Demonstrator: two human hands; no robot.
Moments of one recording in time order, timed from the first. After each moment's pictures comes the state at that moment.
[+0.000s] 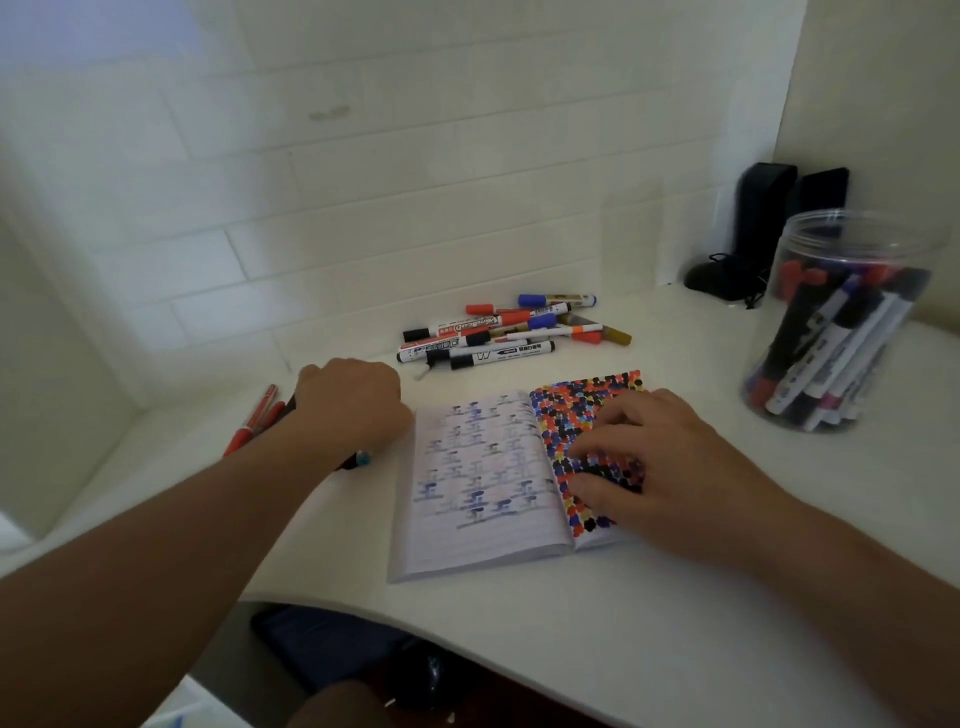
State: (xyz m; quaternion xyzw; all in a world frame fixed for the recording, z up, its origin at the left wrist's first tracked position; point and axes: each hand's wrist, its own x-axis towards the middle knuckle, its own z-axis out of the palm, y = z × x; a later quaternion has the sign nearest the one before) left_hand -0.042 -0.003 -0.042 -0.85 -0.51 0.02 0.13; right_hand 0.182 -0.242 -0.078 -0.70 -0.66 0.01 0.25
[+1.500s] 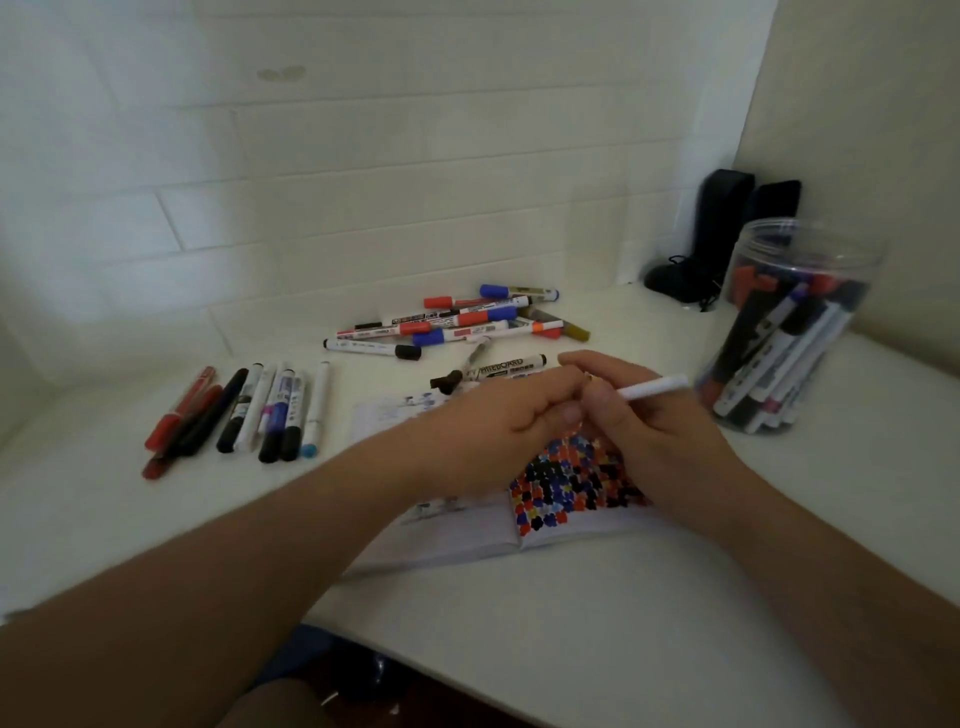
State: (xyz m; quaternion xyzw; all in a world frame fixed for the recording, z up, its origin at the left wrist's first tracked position) left_hand 0.041 -0.124 -0.038 -0.94 -0.12 -0.12 -0.28; right_hand 0.200 -0.244 -0.069 -0.60 -0.58 0.15 0.52
